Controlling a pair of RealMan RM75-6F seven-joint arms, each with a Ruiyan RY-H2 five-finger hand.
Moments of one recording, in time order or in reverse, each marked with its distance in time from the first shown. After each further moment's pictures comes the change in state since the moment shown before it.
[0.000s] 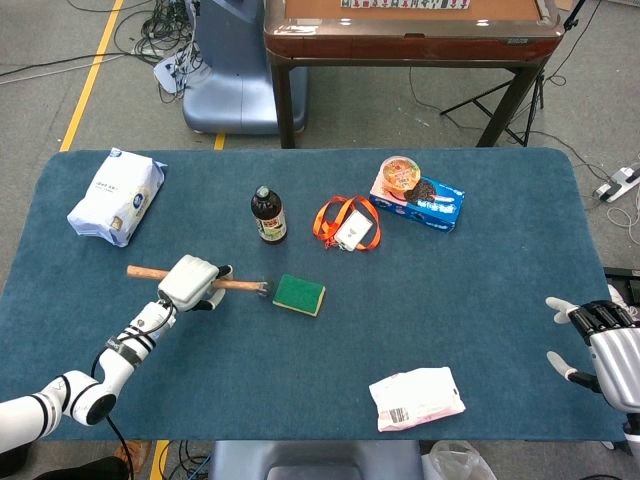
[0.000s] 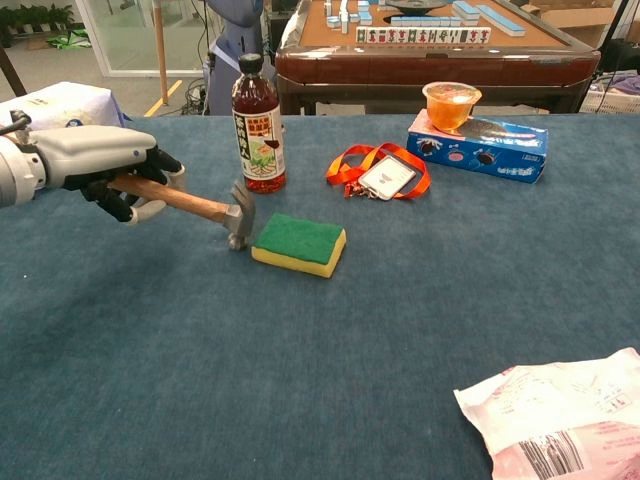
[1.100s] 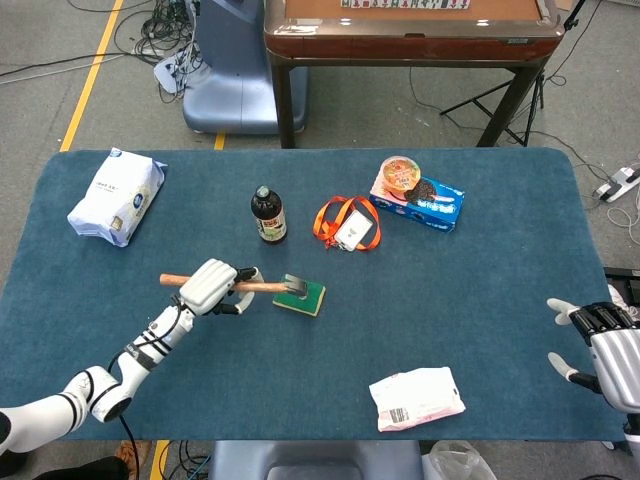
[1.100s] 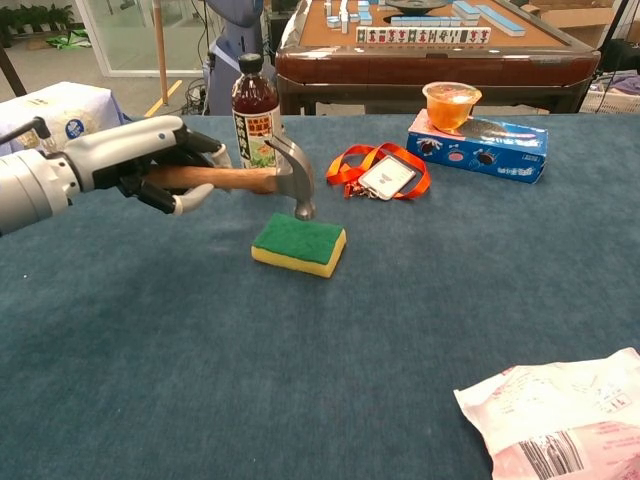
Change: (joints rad) left arm 0.009 -0.190 0.010 0.251 0.241 0.176 -0.504; right arm -0.003 -0.007 -0.001 0.007 0.013 -0.011 0.001
